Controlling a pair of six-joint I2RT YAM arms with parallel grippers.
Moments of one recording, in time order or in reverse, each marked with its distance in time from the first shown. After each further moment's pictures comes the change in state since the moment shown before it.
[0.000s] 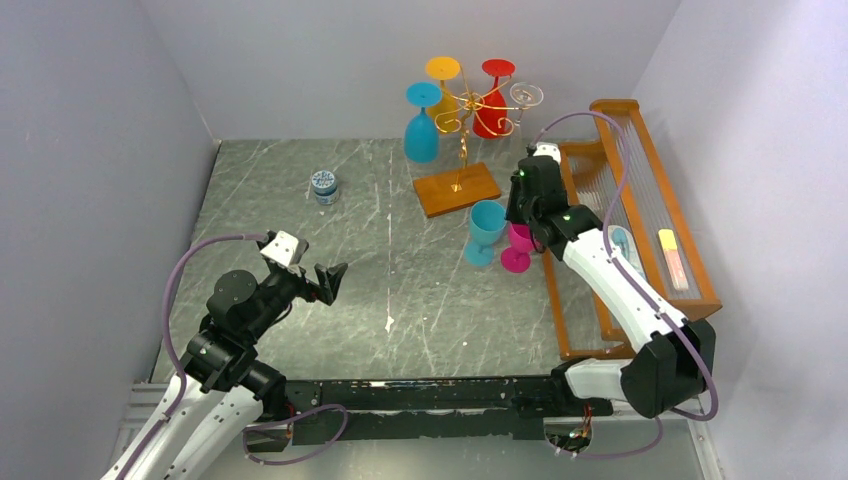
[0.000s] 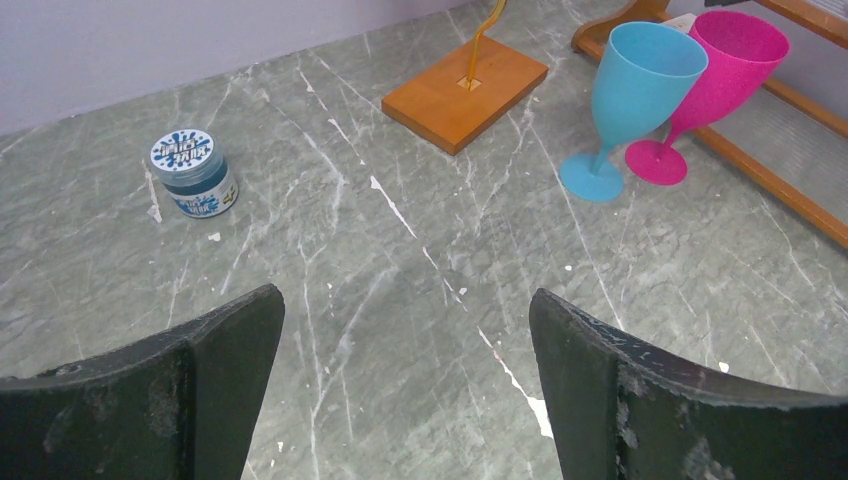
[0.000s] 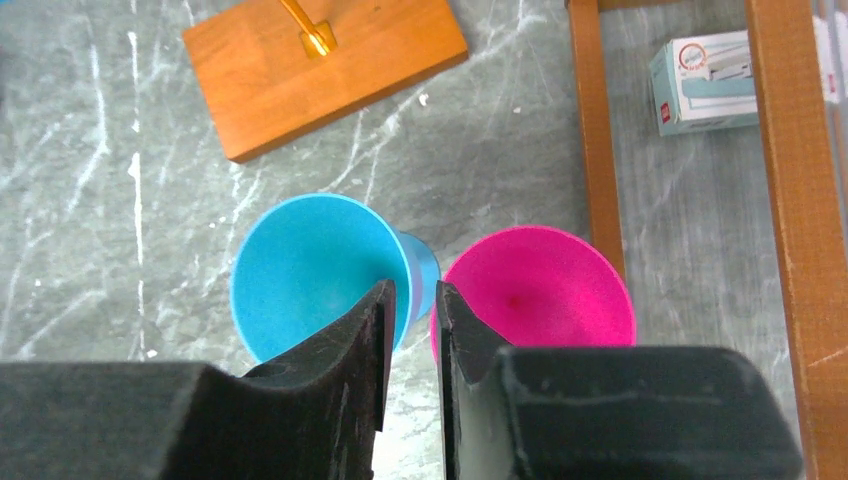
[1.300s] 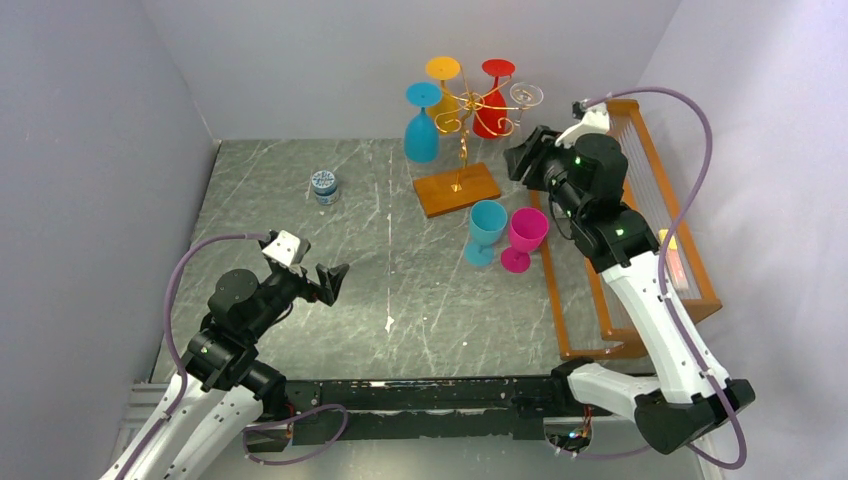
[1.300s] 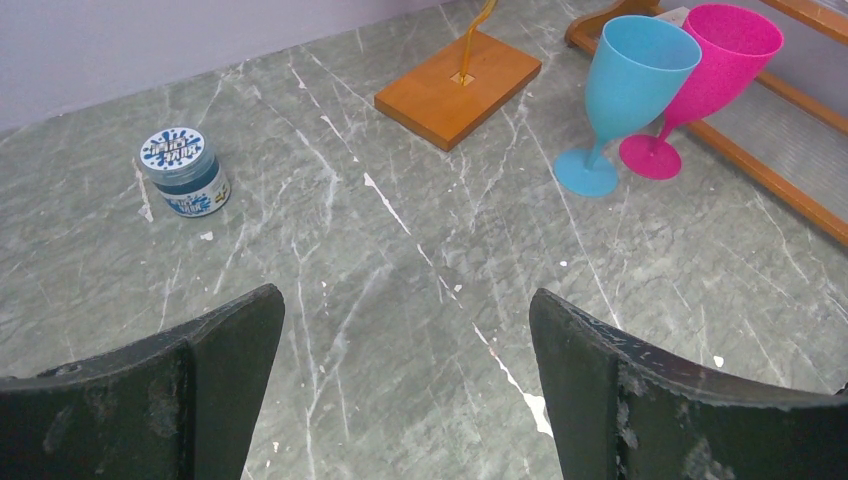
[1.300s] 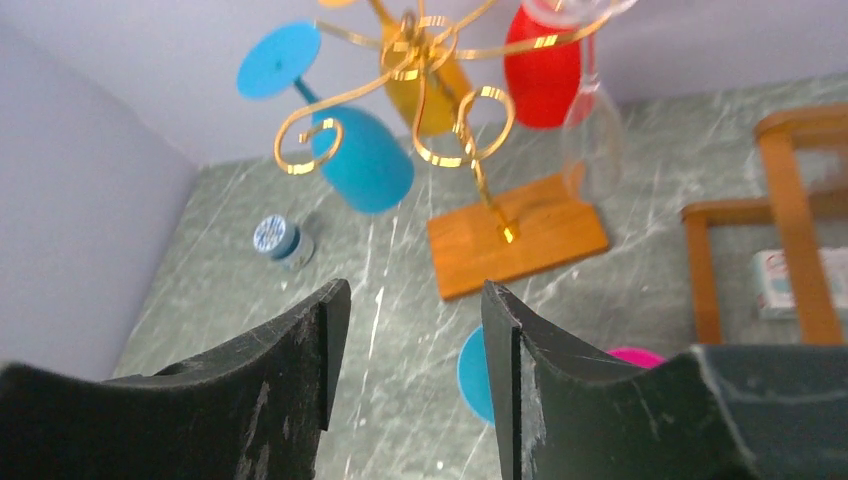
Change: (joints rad) left arm 0.000 0.008 0.000 0.000 0.015 0.000; right arm 0.000 -0.187 0.216 0.062 -0.189 0.073
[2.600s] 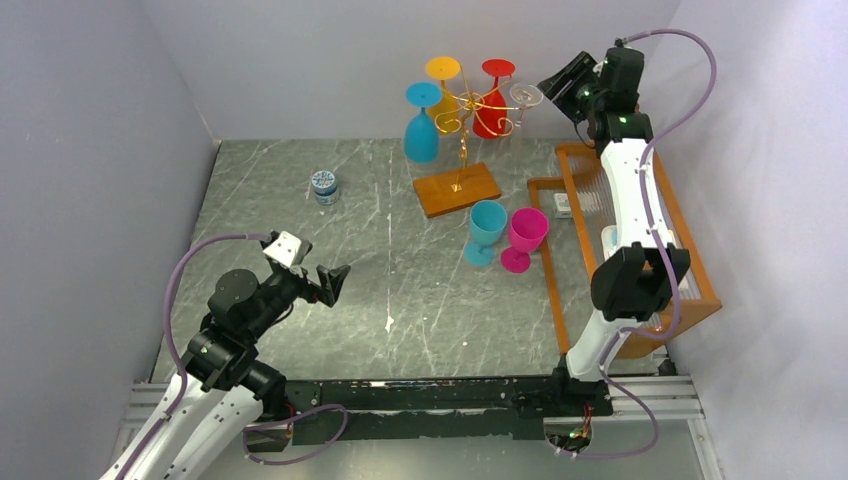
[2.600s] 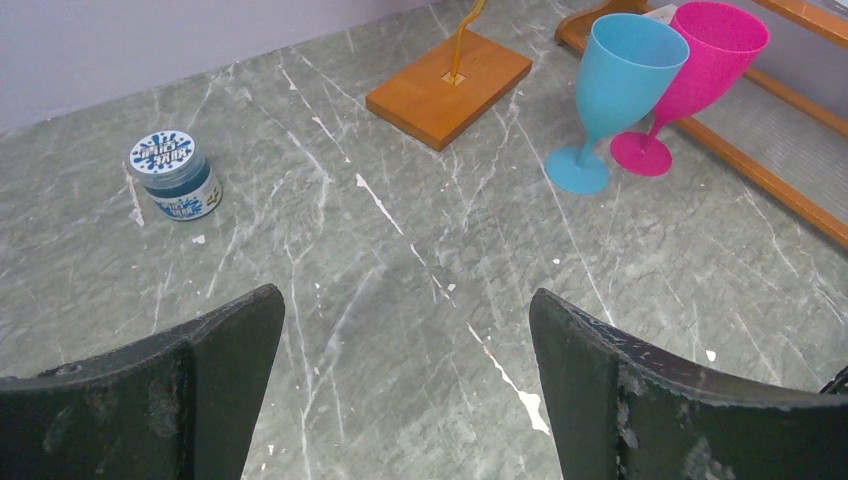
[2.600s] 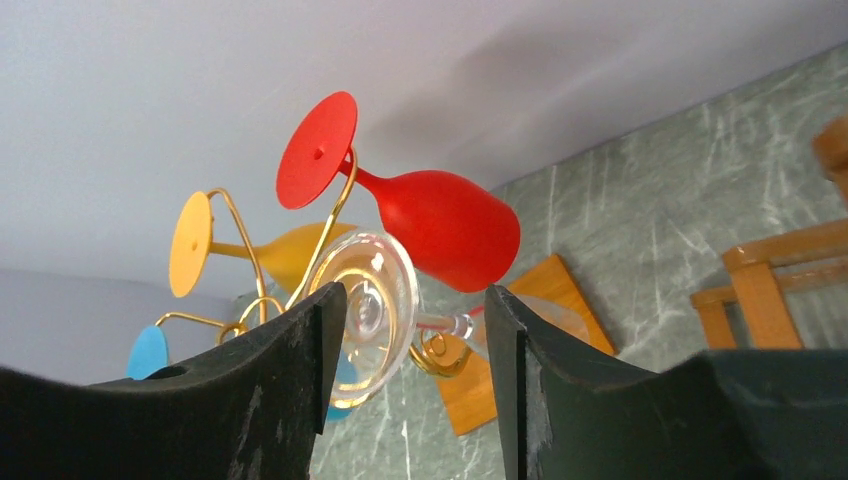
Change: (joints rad) left arm 0.000 0.000 0.000 0.000 0.018 0.001; right arm -0.422 0.674 0.603 -0.033 -0.297 0.240
